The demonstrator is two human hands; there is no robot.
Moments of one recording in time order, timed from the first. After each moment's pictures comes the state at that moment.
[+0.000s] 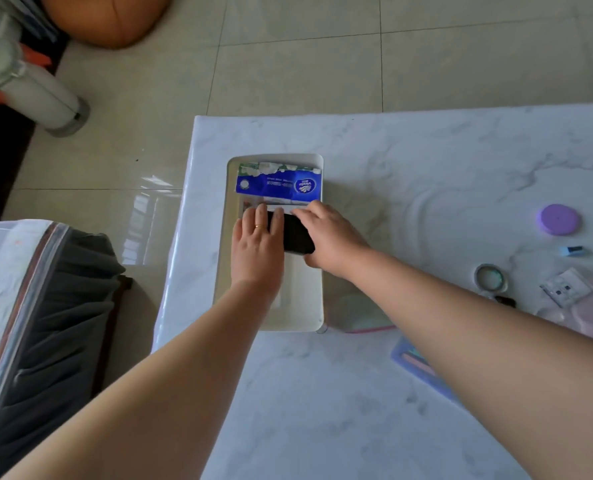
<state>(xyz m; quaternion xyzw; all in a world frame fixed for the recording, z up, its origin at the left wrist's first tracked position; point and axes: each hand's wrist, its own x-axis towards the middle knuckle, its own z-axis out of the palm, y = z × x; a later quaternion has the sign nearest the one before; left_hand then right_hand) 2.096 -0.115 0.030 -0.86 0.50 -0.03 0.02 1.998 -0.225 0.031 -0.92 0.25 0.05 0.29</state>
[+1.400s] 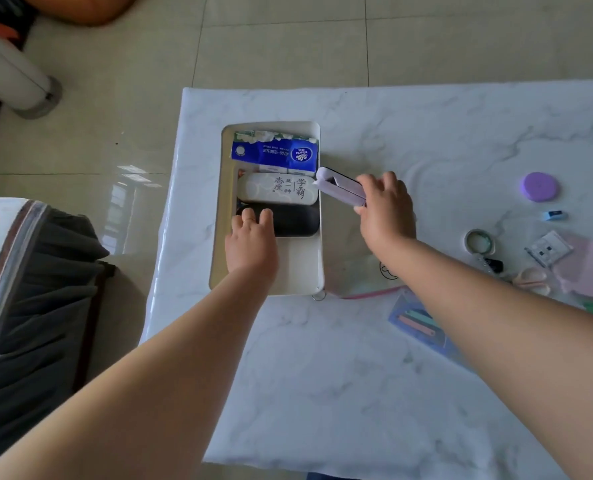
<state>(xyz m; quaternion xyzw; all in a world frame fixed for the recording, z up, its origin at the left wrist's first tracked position) 2.081 -0.076 0.019 -0.90 0.41 0.13 0.03 1.936 -0.220 0.019 -0.85 0.49 -0.04 0.16</state>
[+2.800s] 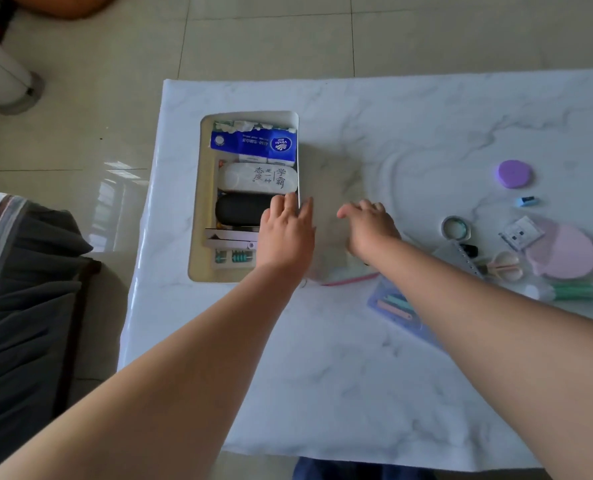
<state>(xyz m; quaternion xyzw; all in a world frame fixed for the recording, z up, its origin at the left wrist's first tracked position) 2.012 -0.103 0.027 -0.84 0.54 0.04 -0.05 1.900 -0.206 0.009 -0.85 0.45 0.15 0.22</state>
